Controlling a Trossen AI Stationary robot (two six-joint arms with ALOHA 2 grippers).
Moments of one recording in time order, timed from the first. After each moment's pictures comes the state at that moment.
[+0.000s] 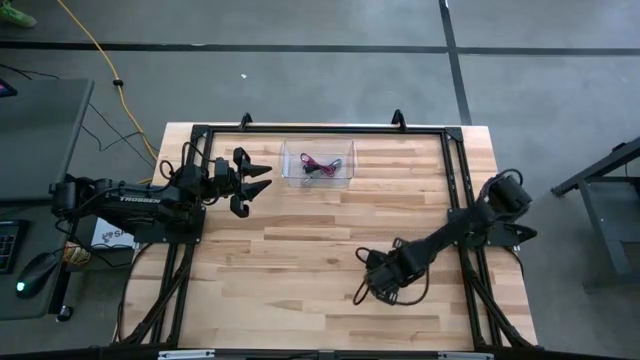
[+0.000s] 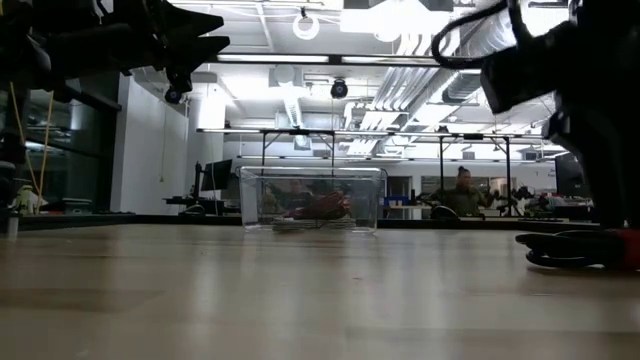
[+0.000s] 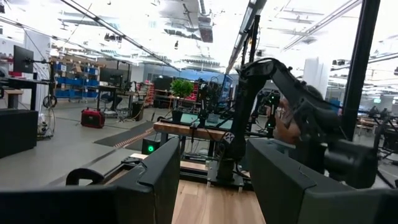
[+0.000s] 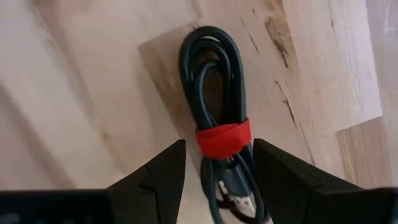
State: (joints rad) left arm 0.37 0.87 0.16 0.99 0.12 -0.15; right arm 0.53 1.76 1.12 -0.85 0.02 0.92
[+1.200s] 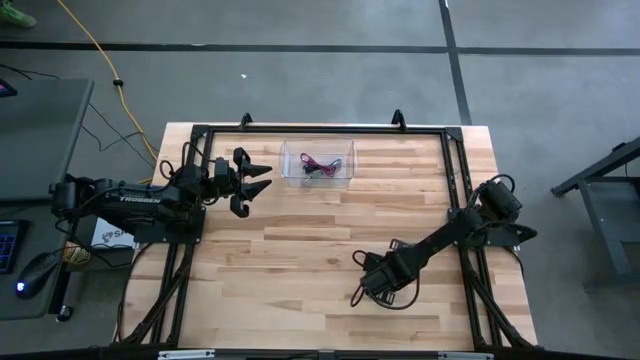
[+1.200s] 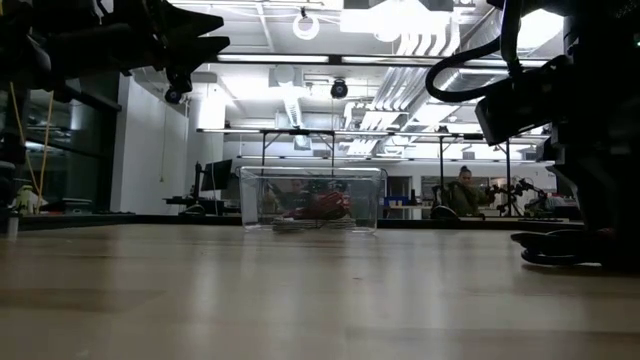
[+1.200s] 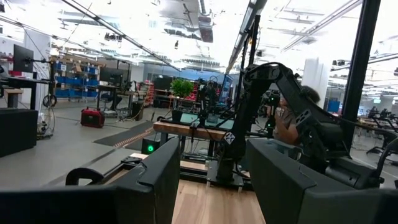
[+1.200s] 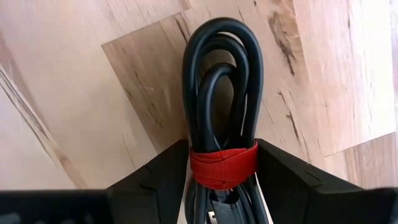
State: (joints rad) left arm 0.37 0.87 0.16 0.99 0.12 -0.16; right arm 0.53 1.86 1.12 -0.82 0.05 0.89
